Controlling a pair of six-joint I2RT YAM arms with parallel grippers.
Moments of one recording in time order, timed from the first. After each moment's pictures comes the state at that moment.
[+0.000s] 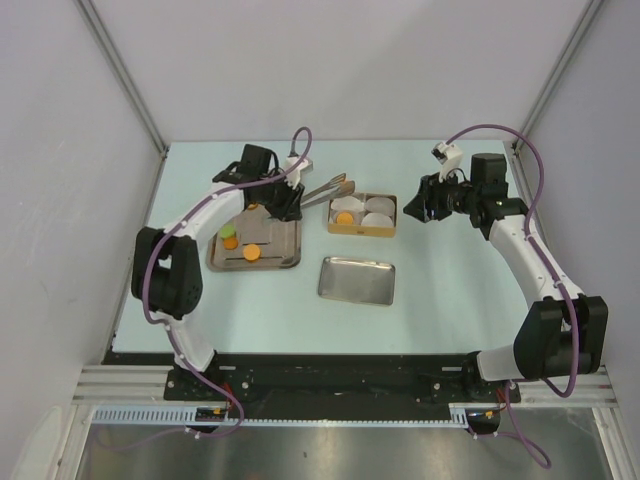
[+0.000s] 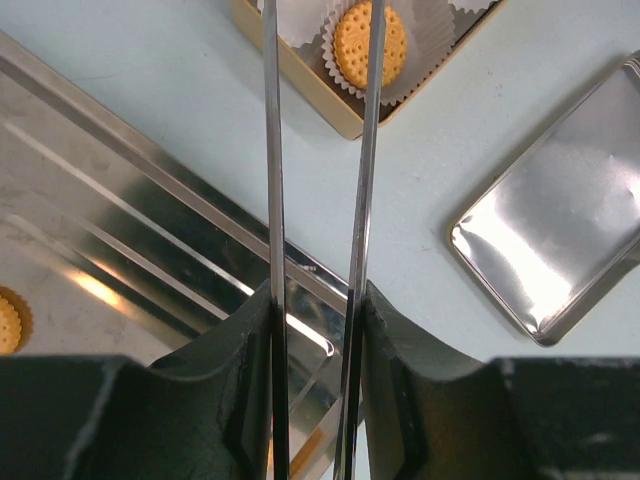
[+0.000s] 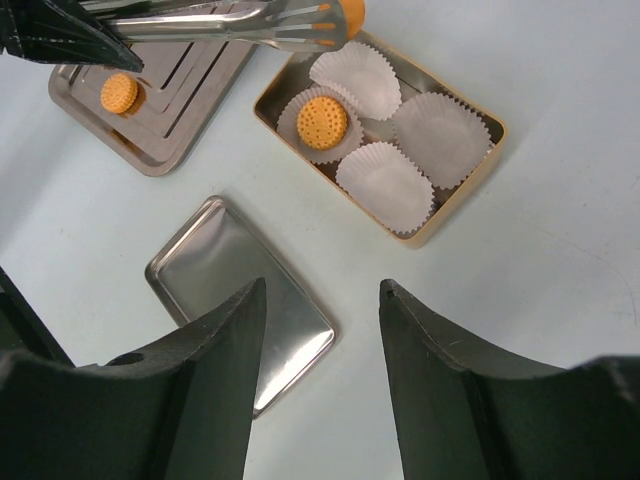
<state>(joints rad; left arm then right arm) -0.31 1.80 1.44 -0.55 0.48 0.36 0.09 1.39 1.15 -0.37 -0.66 -0.08</state>
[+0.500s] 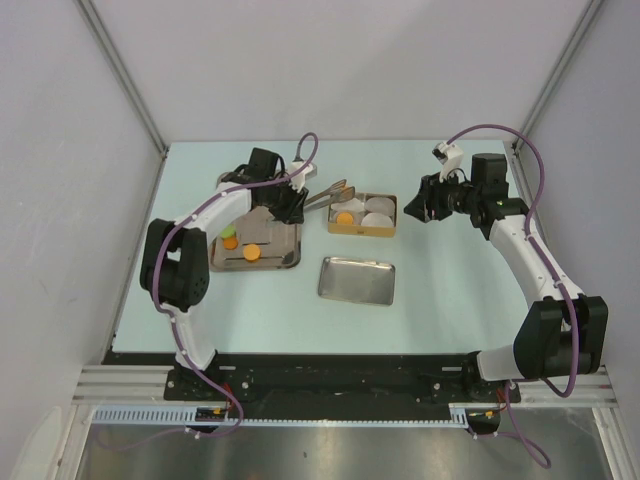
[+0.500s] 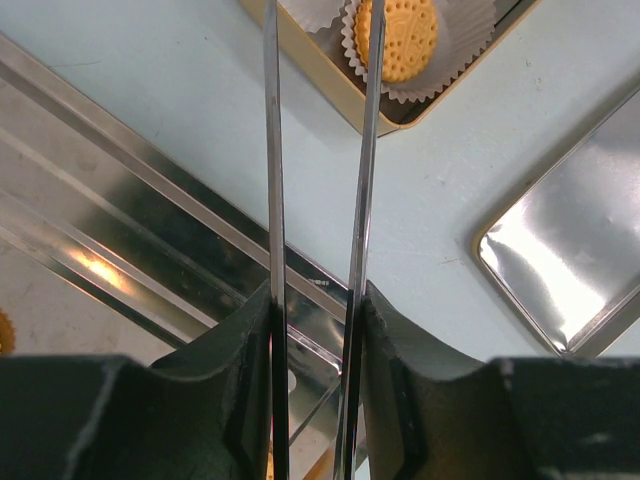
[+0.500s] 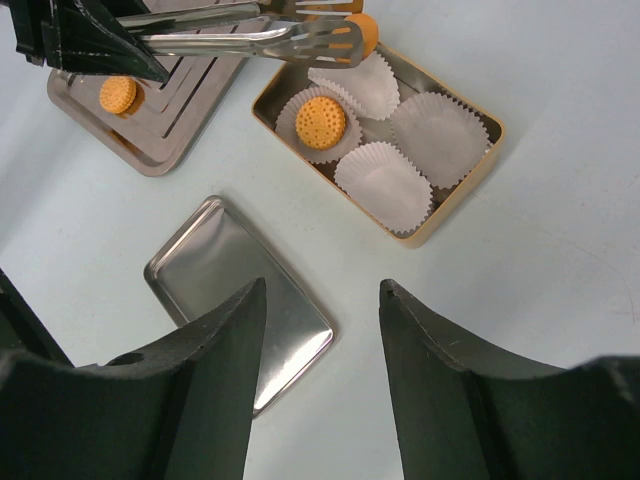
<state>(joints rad) -0.32 1.88 1.45 -0.52 0.45 0.35 0.09 1.39 1.15 -0.37 -0.66 -0.08</state>
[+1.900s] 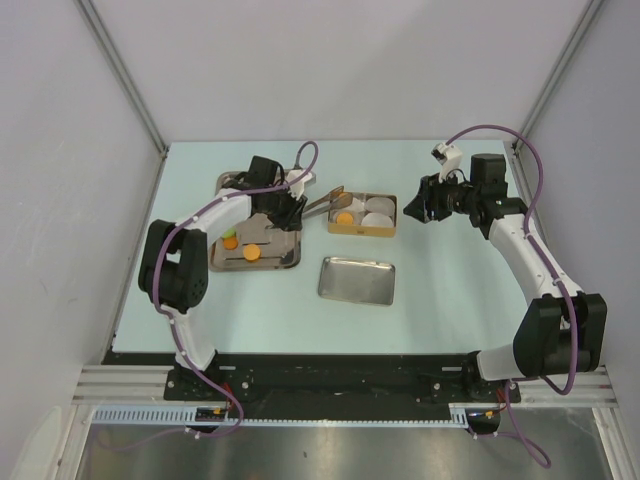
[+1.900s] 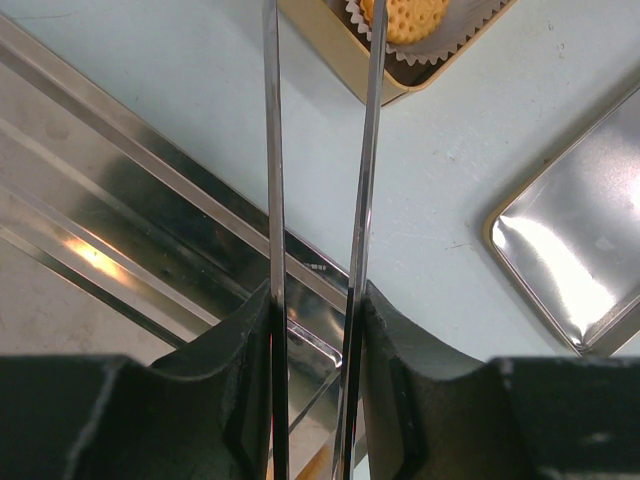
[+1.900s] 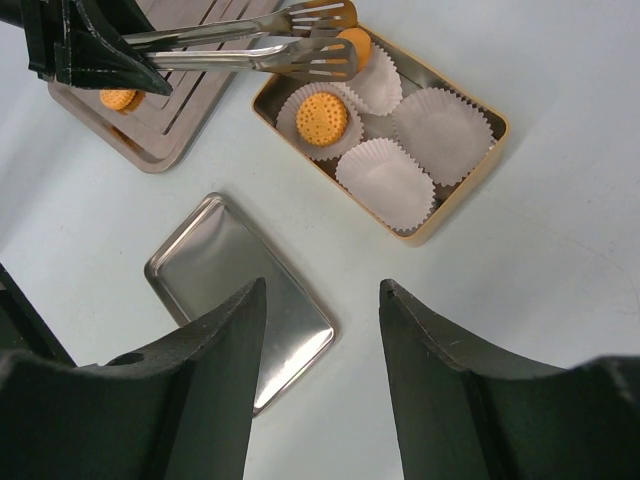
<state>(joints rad) -0.33 1.87 1.37 -0.47 0.43 0.36 0.09 1.40 1.15 -0.37 -0.66 -0.09</state>
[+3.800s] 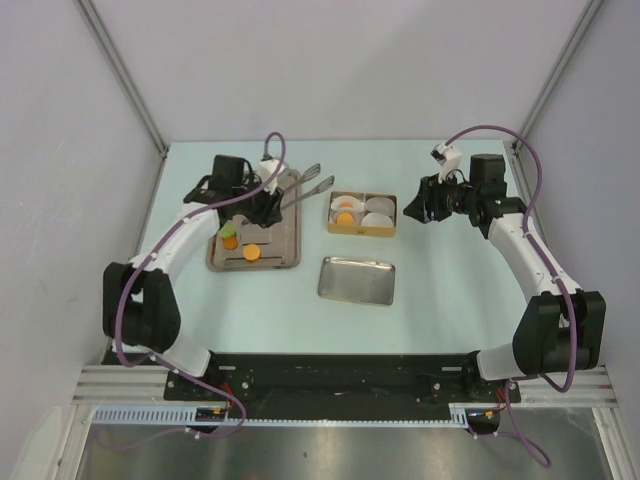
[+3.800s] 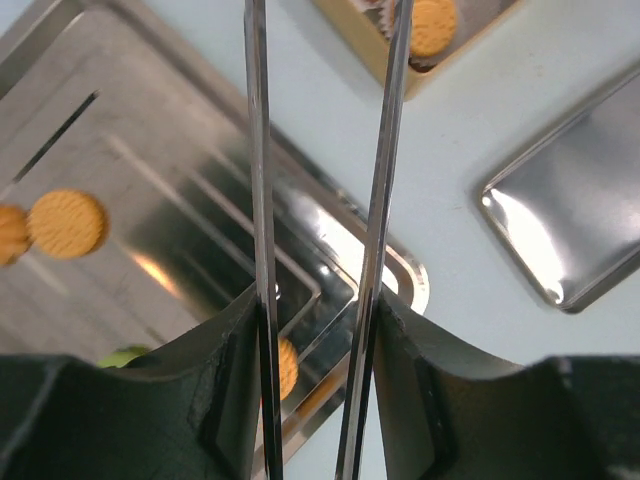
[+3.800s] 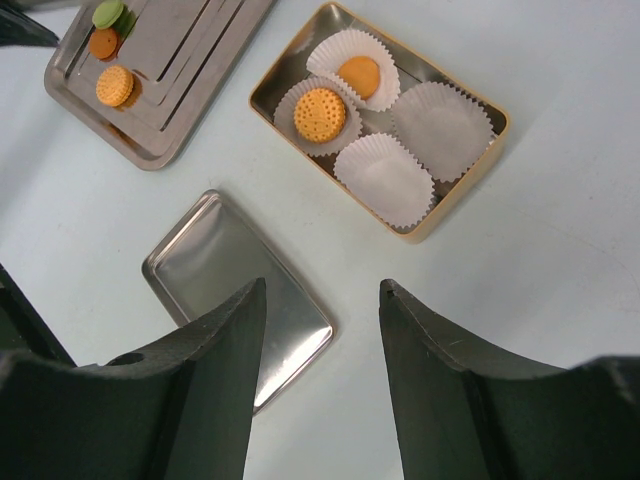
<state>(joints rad) -0.27 1.59 1.24 -0.46 0.41 0.36 0.08 1.41 1.15 -0.37 -0.66 -0.09</state>
